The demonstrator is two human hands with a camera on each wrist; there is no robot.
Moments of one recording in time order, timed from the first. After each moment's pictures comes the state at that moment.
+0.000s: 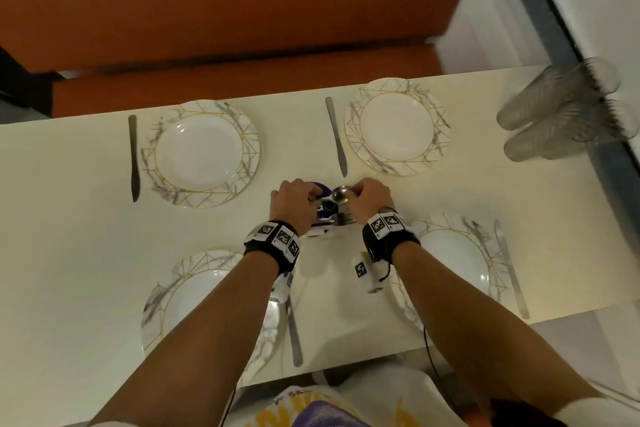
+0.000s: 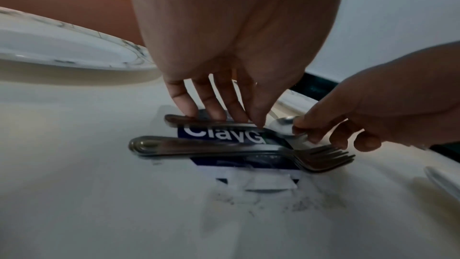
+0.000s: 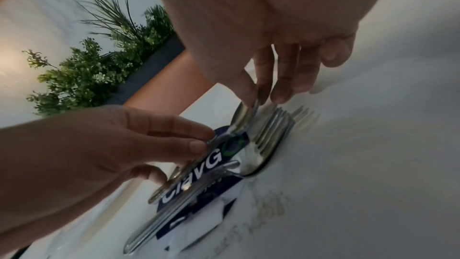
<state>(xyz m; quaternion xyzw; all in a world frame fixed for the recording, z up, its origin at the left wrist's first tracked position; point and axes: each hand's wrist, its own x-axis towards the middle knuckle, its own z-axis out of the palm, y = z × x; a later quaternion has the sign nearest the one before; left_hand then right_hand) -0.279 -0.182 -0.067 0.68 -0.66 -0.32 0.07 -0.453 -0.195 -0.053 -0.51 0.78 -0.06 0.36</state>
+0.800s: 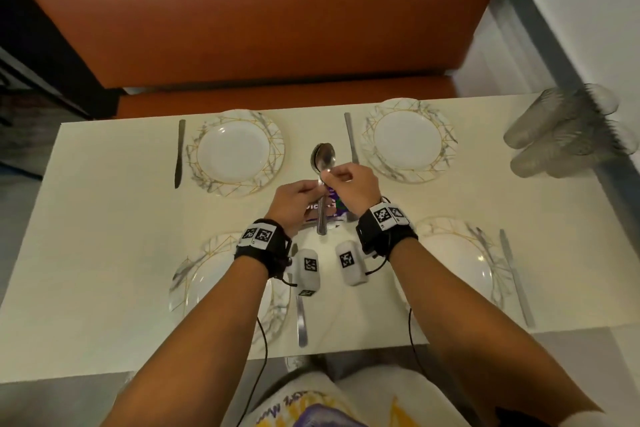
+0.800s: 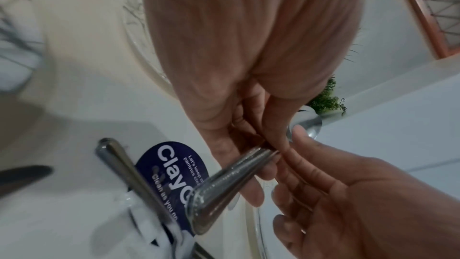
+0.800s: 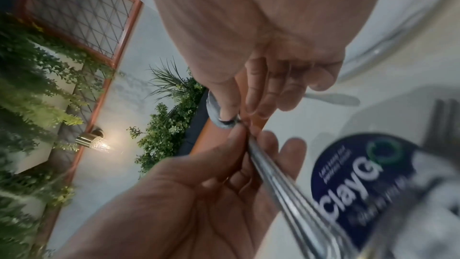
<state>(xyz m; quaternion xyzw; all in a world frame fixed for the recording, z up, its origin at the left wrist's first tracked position) -0.265 -0.134 0.020 0.58 -0.23 -0.67 0.41 -0.410 -0.177 0.018 -0.55 0.66 -0.26 0.44</state>
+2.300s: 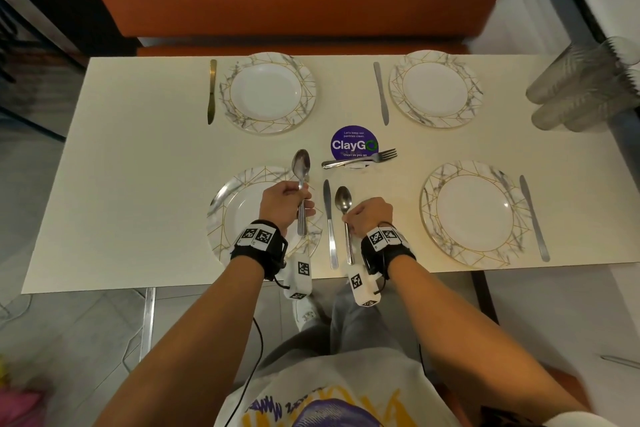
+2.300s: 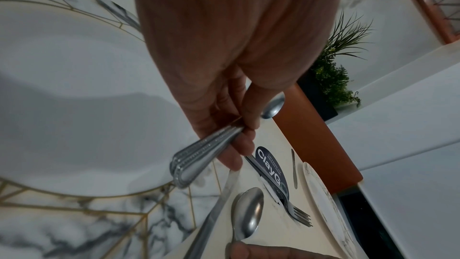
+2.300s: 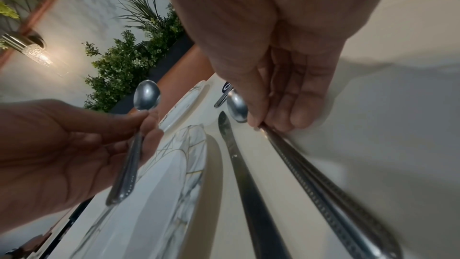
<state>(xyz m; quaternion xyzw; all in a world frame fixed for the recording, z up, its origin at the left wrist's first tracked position) -0.186 0.015 -0.031 0.68 -0.21 -0.58 0.40 -0.378 -0.010 -0.063 -0.51 0.76 0.00 0.41</state>
